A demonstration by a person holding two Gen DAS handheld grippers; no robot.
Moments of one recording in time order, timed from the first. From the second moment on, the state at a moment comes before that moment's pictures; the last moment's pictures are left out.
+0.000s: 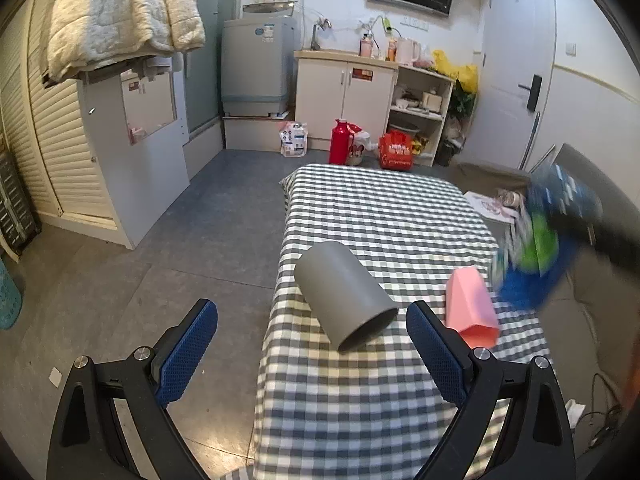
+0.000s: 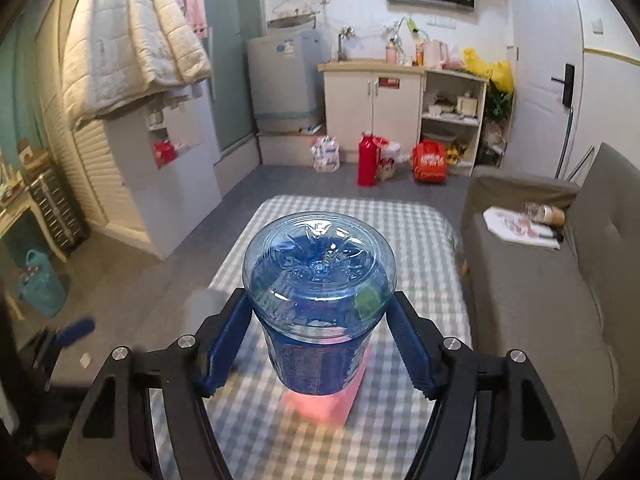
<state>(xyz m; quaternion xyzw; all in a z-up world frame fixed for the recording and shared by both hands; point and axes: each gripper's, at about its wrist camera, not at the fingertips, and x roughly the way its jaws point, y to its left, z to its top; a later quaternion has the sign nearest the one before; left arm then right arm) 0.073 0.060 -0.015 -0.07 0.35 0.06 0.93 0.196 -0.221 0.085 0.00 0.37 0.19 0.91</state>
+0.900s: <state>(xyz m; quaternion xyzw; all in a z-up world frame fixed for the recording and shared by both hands) 0.060 0.050 -0.046 -0.05 0.41 0.06 0.91 0.181 -0.191 -0.019 0.04 0.51 0.20 0.84</state>
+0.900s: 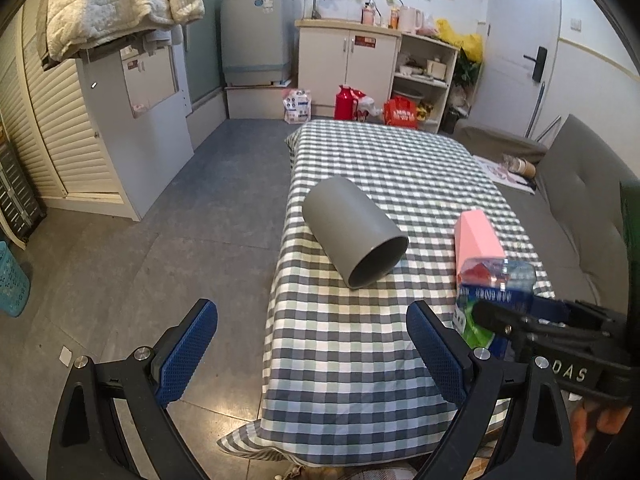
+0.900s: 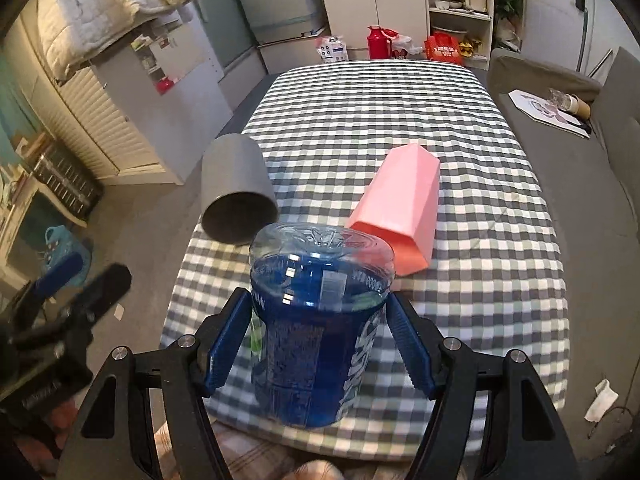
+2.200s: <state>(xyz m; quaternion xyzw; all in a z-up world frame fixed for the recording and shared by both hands) 0.126 -0.063 -0.060 0.02 0.49 -0.01 0.87 0.176 -0.338 -0.004 0.05 0.44 0.07 0.89</state>
